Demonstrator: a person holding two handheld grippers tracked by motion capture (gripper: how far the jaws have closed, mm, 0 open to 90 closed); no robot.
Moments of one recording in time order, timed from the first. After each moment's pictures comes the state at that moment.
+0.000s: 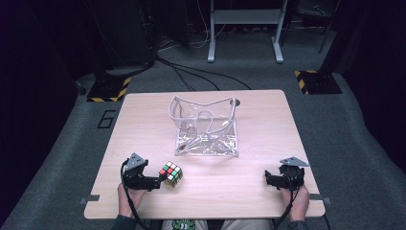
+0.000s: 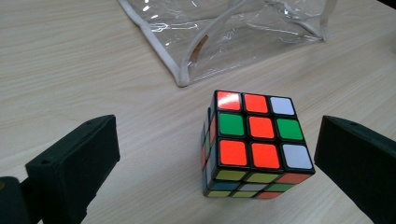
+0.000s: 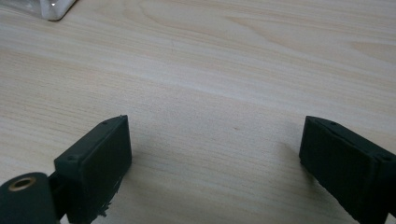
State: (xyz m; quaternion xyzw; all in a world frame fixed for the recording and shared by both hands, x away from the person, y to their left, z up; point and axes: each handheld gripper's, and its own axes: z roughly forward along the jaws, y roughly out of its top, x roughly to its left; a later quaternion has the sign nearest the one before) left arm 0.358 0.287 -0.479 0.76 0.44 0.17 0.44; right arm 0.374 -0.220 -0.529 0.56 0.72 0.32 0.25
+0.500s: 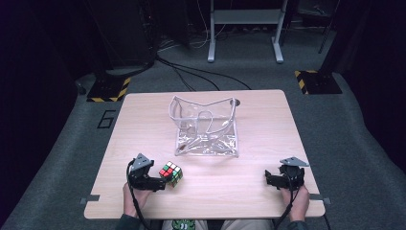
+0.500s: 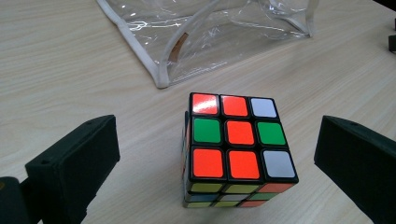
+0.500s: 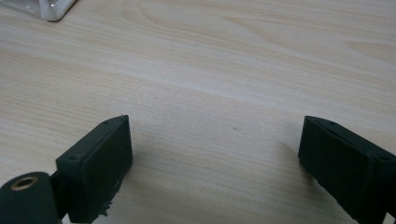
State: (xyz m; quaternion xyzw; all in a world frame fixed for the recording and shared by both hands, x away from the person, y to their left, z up) left arm 0.361 0.273 -0.486 0.77 0.43 0.16 0.44; right arm 0.374 -0.220 -0.529 0.56 0.72 0.32 0.25
